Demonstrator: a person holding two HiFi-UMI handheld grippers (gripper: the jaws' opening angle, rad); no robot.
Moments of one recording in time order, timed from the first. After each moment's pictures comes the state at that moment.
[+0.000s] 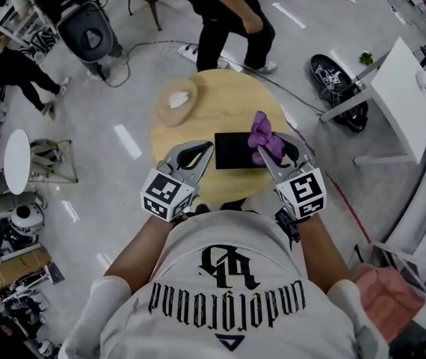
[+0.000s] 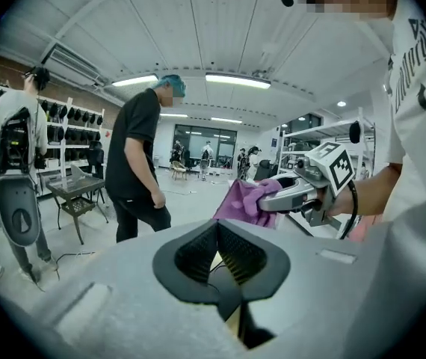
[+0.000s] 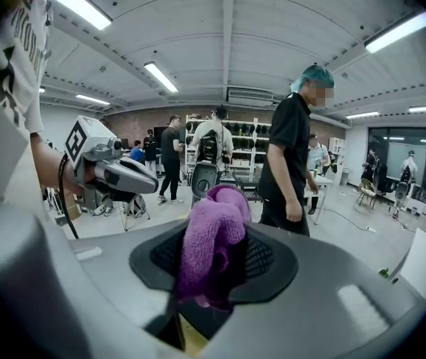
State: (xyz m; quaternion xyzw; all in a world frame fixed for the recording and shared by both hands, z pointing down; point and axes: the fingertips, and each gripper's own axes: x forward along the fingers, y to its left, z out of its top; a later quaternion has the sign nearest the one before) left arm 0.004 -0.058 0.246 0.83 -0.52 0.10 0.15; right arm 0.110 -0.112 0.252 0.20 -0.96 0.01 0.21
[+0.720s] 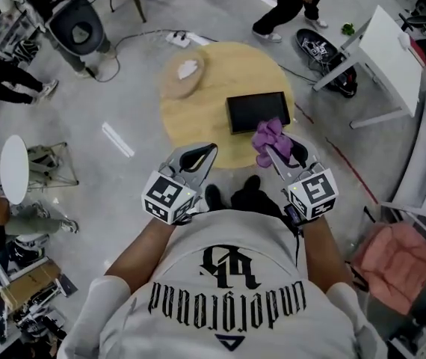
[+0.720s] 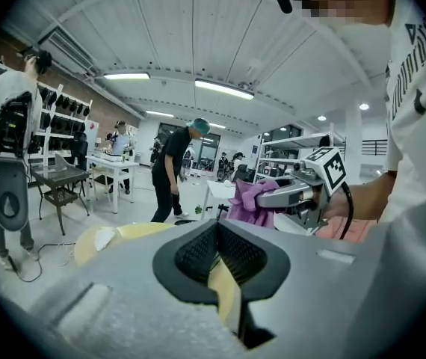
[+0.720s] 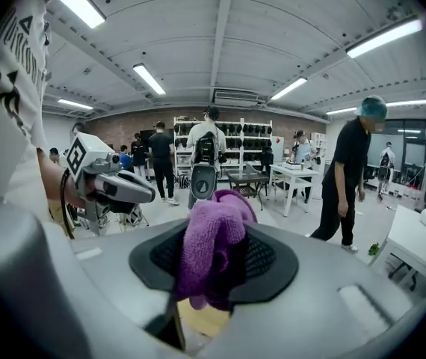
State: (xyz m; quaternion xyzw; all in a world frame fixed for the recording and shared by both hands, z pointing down) left arm -0.019 0.093 0.250 0.87 -0.46 0.07 0.17; right arm 0.099 0.048 0.242 0.27 -0.94 0.05 0.20
